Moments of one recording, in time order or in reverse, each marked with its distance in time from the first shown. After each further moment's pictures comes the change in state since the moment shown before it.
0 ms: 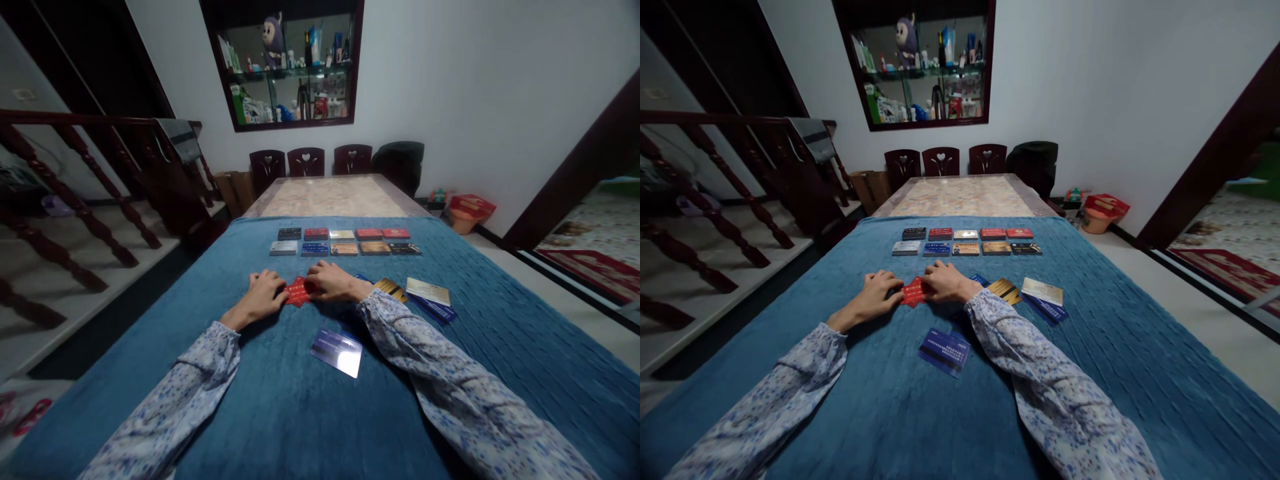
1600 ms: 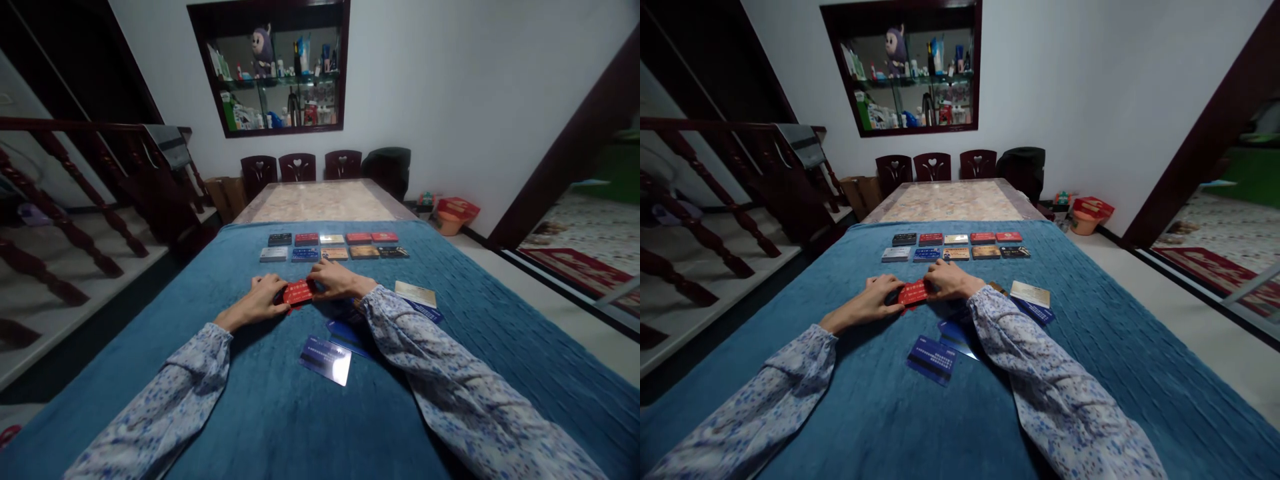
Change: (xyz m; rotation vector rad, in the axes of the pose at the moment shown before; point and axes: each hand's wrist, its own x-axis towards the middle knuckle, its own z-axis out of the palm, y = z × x) left_hand 0.016 0.014 -0.013 -0.096 -0.088 0.114; right_hand -0.013 0.031 -0.007 -0.053 0.029 -0.004
